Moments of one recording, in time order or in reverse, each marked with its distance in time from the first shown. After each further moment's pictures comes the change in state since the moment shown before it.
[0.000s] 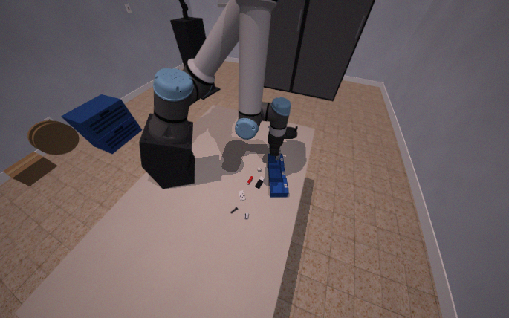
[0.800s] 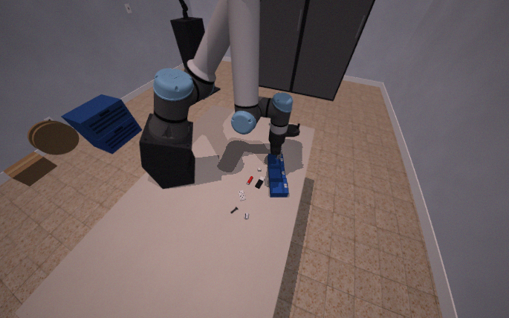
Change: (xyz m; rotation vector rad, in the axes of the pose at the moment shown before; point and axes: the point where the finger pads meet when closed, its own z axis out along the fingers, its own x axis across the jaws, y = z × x) arm 0.017 -0.001 -0.029 0.006 -0.006 -0.009
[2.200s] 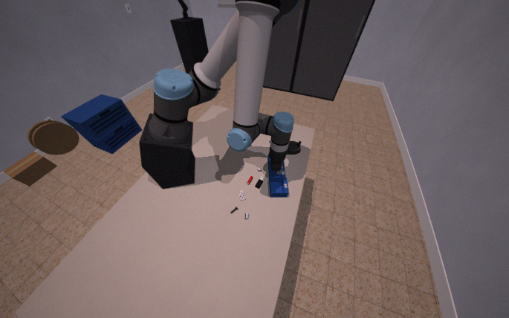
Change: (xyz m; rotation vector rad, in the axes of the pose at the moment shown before) arm 0.068 -0.001 0.039 0.000 0.009 0.010
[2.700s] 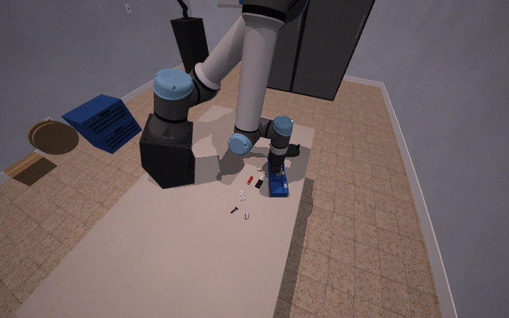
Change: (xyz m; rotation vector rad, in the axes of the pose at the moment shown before) arm 0.000 0.000 0.017 -0.002 -0.001 0.000
